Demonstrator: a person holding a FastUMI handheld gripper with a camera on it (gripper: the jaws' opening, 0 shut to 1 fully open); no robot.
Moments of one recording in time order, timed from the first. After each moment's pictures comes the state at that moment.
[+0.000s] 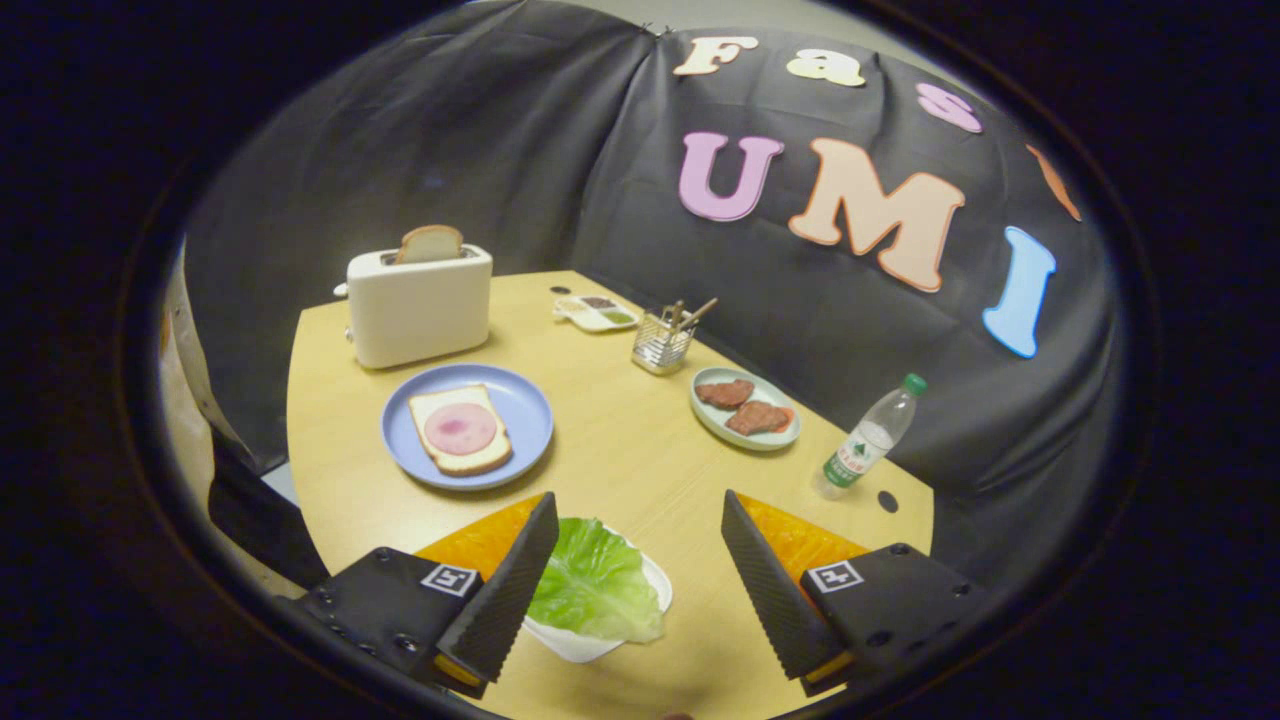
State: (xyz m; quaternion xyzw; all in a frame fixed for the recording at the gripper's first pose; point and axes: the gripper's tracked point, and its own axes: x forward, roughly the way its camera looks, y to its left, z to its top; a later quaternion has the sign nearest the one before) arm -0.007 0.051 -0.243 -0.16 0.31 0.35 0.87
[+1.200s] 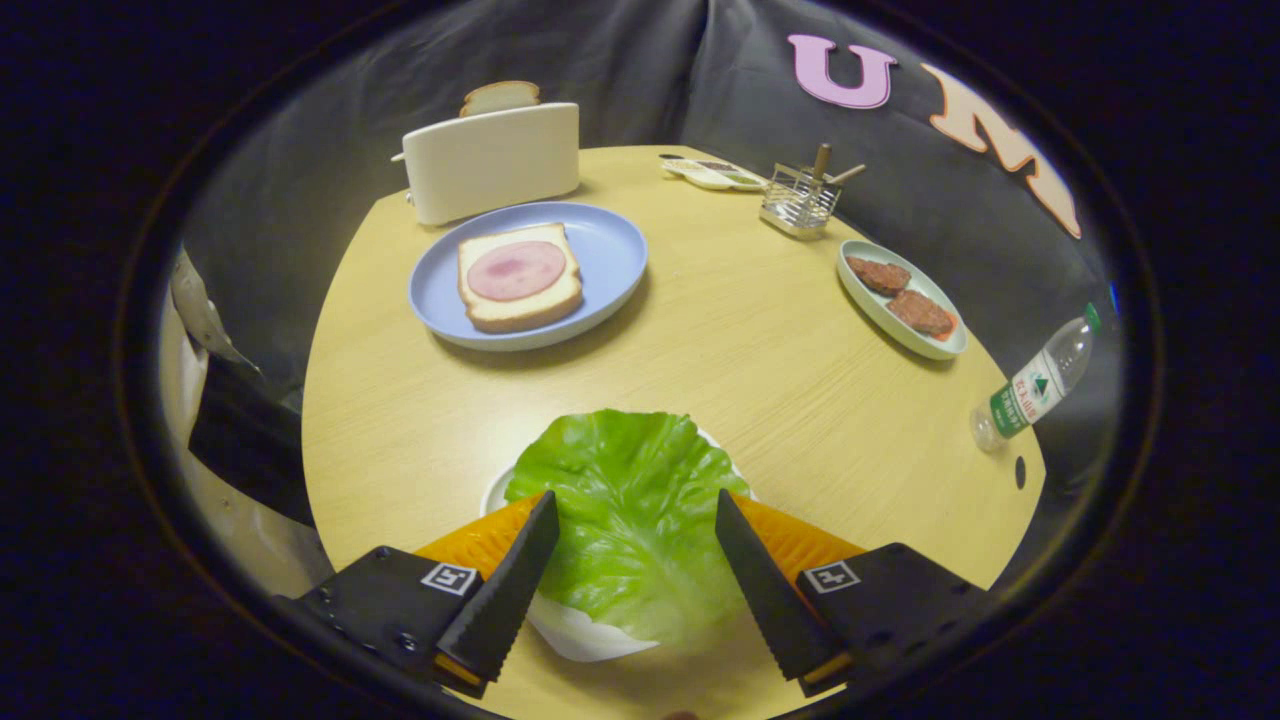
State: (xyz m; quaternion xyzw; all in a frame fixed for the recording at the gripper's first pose) arm -0.049 0.067 -0.379 -0.20 0.45 0.47 0.73
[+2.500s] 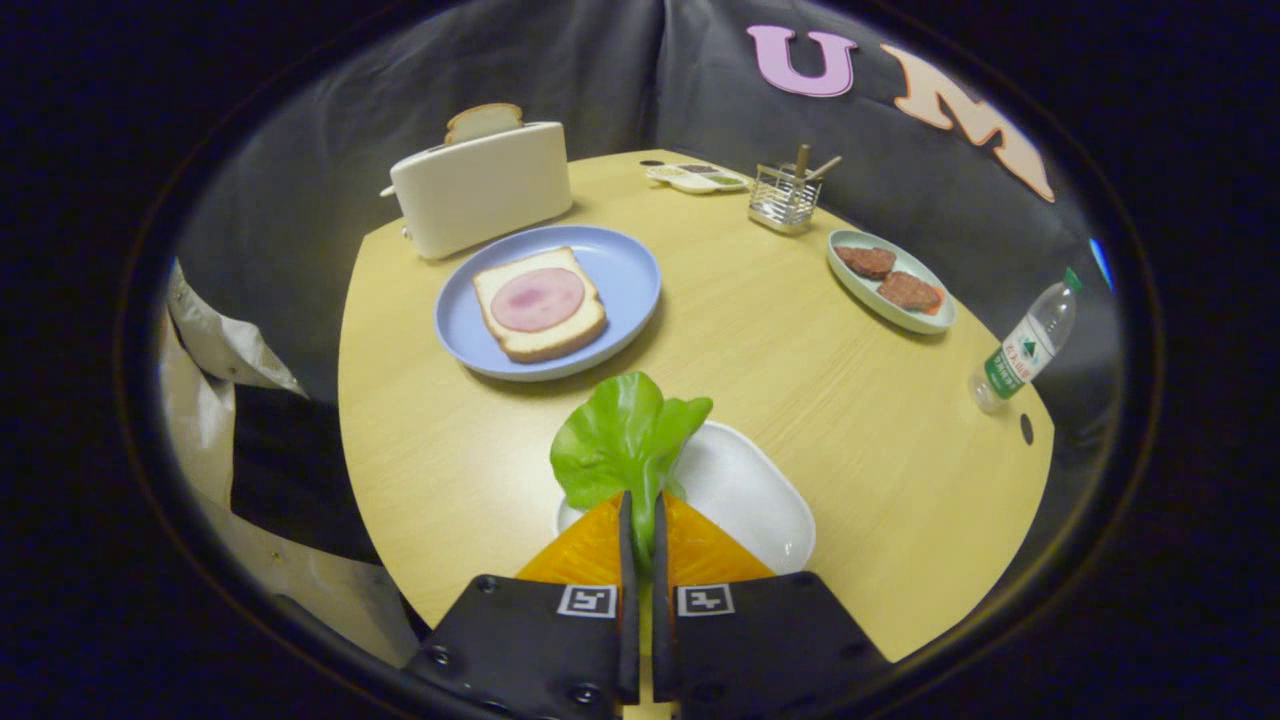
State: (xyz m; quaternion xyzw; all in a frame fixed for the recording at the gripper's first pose) arm -0.077 0.083 -0.335 -0.15 0.47 0.43 0.76
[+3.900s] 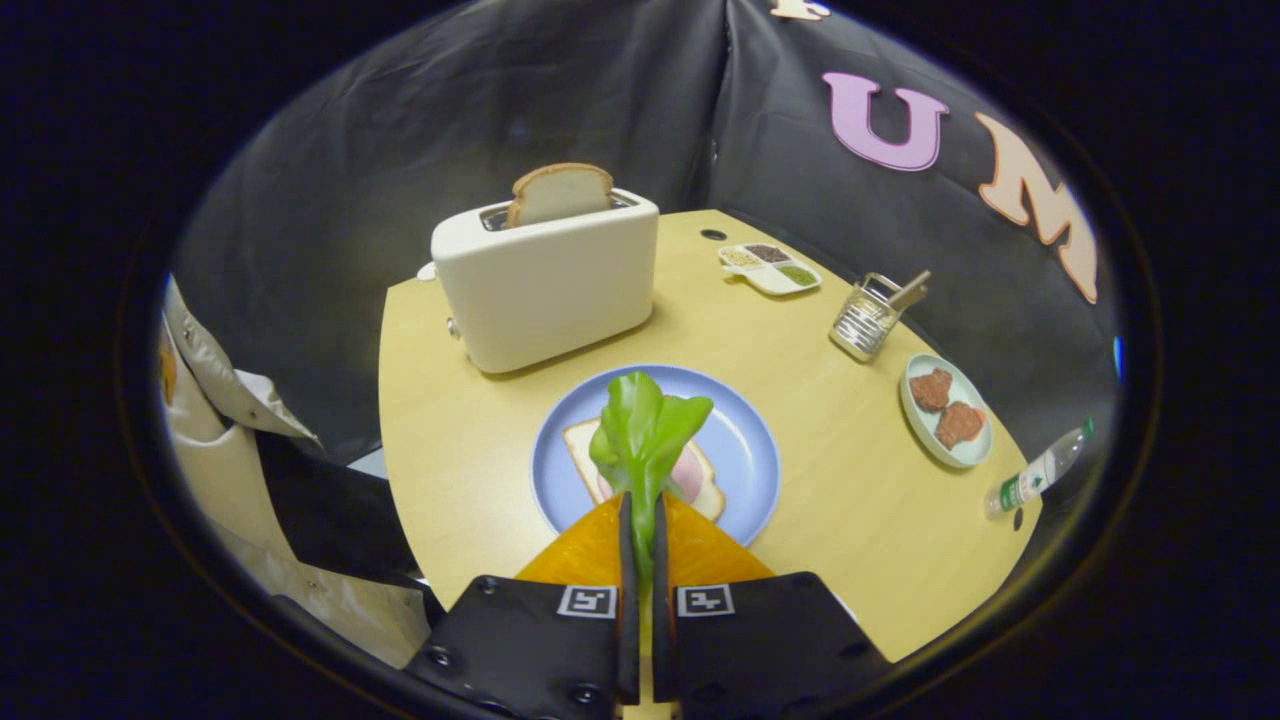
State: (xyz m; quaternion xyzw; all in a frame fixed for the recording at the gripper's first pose) arm -0.072 0.254 -0.268 -0.16 0.41 0.47 0.77
